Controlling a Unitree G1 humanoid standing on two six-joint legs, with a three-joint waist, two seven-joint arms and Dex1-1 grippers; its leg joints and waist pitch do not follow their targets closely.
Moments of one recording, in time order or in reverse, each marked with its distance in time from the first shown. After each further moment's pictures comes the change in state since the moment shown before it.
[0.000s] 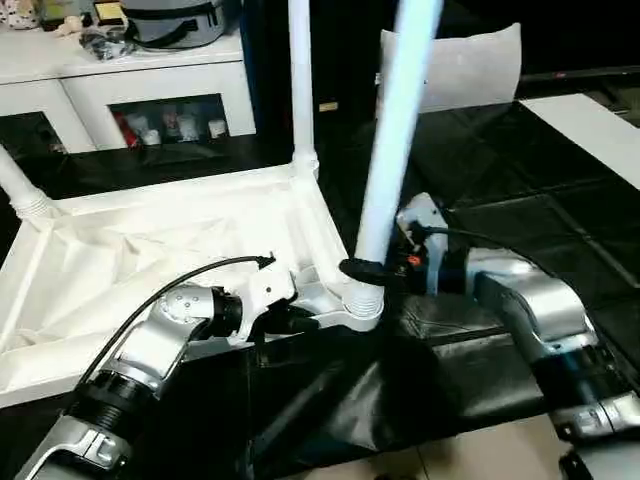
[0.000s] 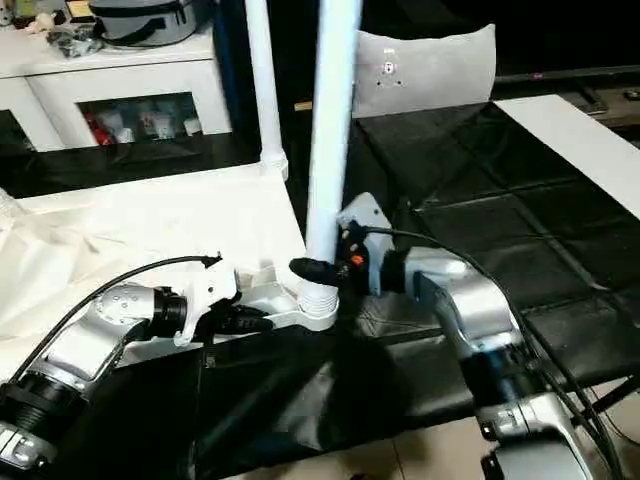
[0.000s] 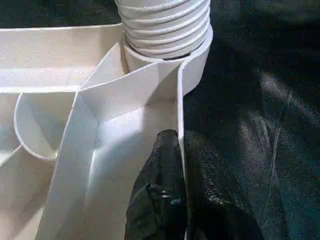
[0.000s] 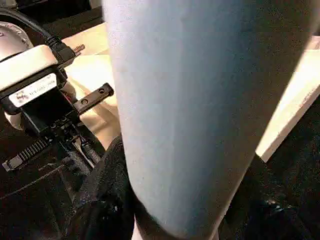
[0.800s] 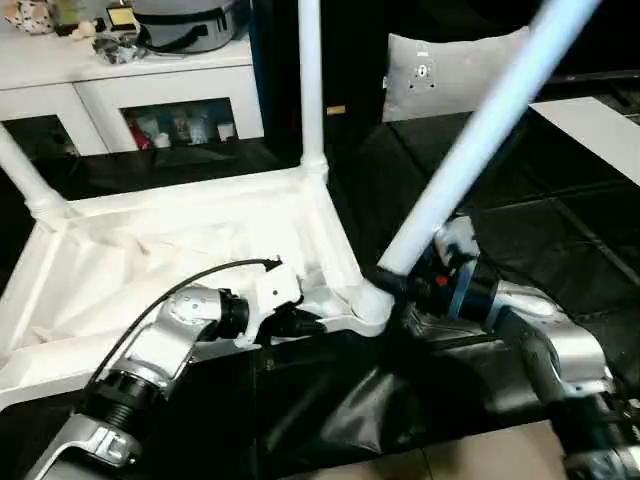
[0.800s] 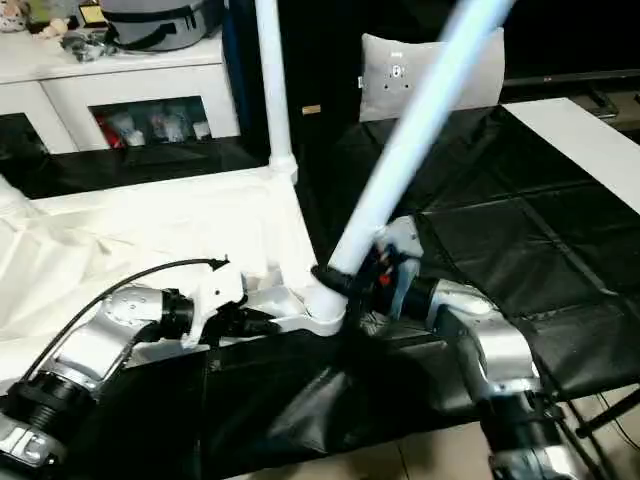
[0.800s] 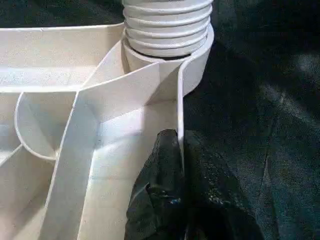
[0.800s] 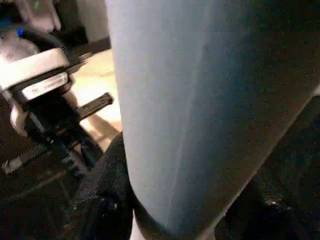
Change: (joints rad) left arm -0.011 -0.043 -0.002 0.049 0.017 -0.031 -0.009; right arm 0.196 -0.023 -0.044 -0.090 0.003 -0.183 -0.020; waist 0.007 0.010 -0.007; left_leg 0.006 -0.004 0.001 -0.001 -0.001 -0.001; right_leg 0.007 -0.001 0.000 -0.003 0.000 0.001
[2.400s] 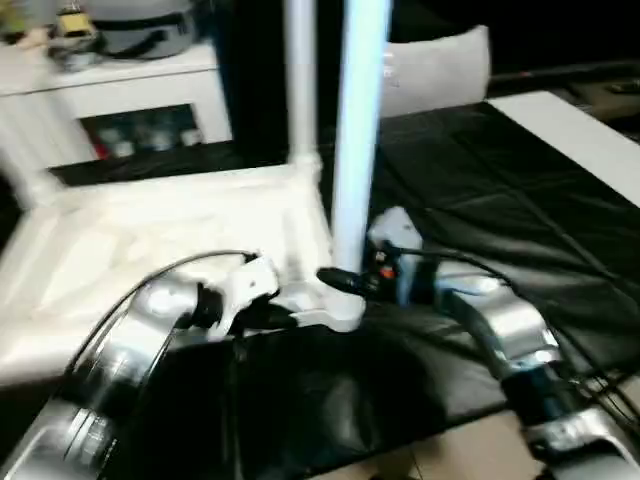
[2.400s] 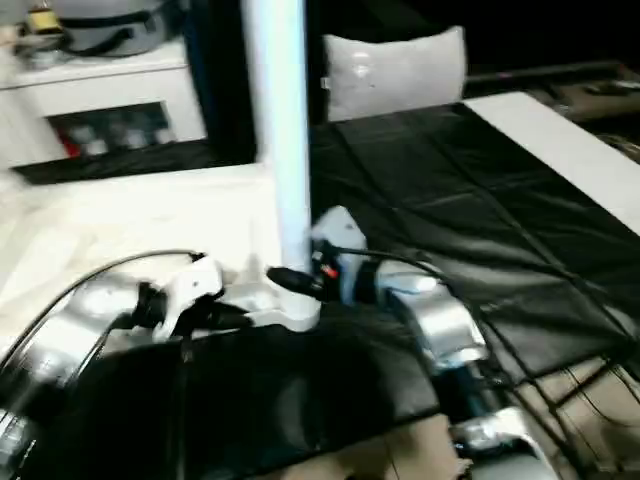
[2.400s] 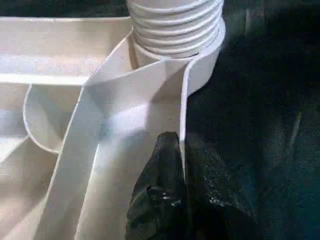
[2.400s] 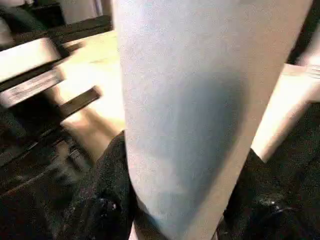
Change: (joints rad) left arm 0.180 0.081 0.097 -0.339 0.038 0.283 0.102; right arm -0.143 0.167 0.091 0.124 -0.092 0.018 -0.111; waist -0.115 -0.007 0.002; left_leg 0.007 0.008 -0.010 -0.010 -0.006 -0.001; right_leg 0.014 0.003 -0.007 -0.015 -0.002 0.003
